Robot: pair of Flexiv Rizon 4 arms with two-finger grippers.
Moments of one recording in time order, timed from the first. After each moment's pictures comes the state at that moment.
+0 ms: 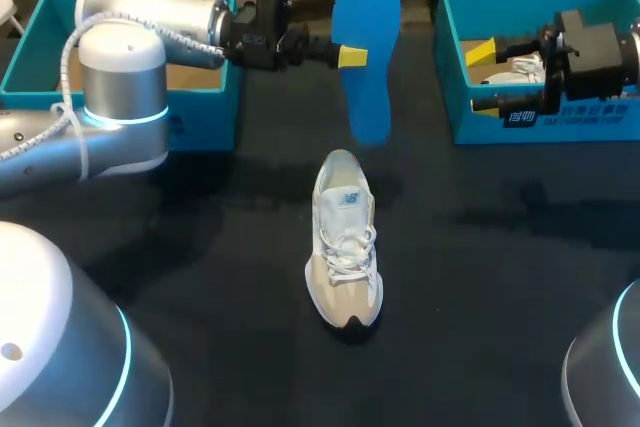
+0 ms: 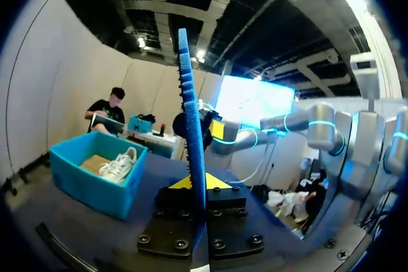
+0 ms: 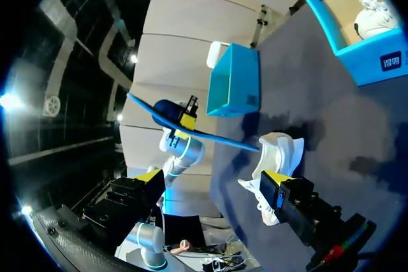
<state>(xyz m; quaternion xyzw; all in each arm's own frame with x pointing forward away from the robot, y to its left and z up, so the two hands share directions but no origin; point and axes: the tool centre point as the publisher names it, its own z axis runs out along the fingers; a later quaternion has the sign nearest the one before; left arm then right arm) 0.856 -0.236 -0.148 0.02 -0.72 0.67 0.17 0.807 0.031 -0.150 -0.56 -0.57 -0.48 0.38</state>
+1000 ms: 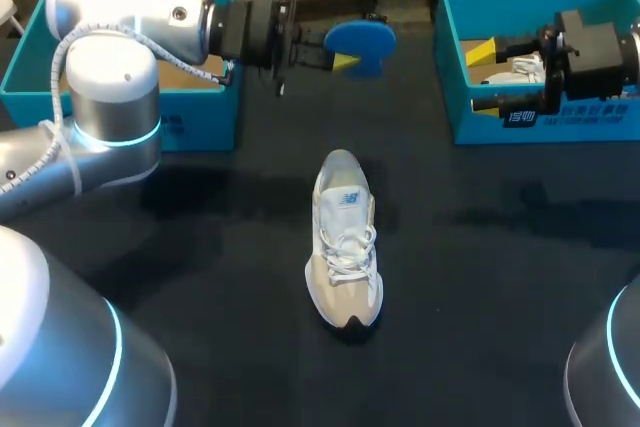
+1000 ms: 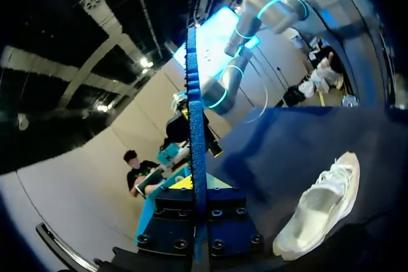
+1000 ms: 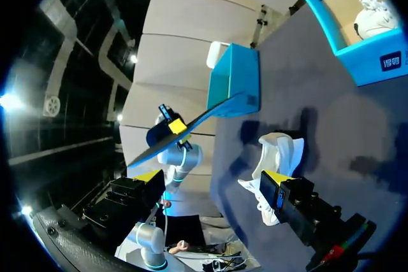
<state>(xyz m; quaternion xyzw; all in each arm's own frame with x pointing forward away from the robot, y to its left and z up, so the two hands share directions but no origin) 0.860 -0.227 -0.142 -0.30 -0.70 0.62 -0.20 0.807 0.031 -0.150 -0.56 -0.57 -0.48 0.38</state>
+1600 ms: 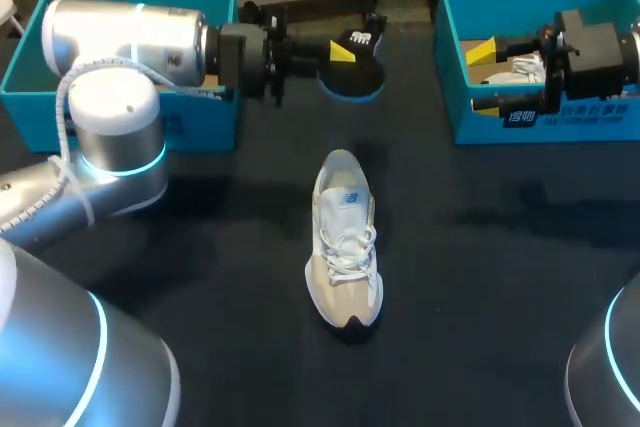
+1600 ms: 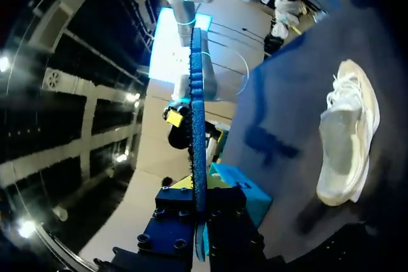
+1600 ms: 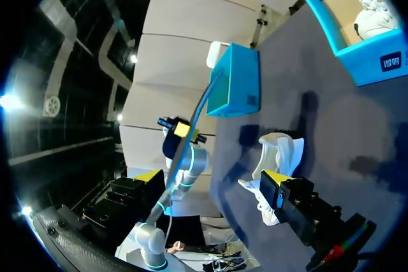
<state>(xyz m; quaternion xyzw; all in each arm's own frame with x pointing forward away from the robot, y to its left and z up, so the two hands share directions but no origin) 0.868 -0.221 -0.150 -0.45 -0.58 0.54 -0.40 0.808 0.031 -0.149 -0.56 -0.57 -0.48 0.38</state>
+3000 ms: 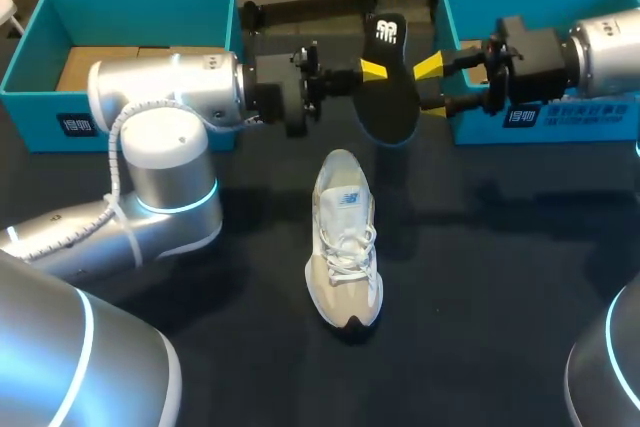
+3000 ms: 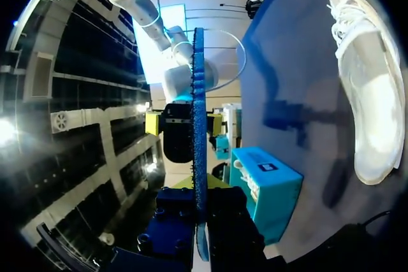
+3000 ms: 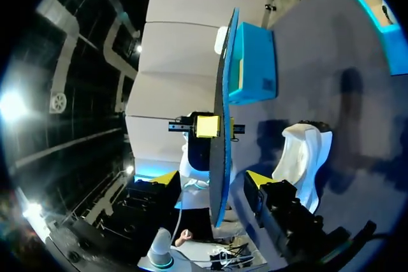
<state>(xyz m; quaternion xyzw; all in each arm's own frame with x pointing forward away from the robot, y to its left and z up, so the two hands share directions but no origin) 0.869 -0.267 -0.171 -0.48 -0.51 0.48 -0.53 0.804 0.100 -0.154 -0.53 -0.57 -0.47 0.43</state>
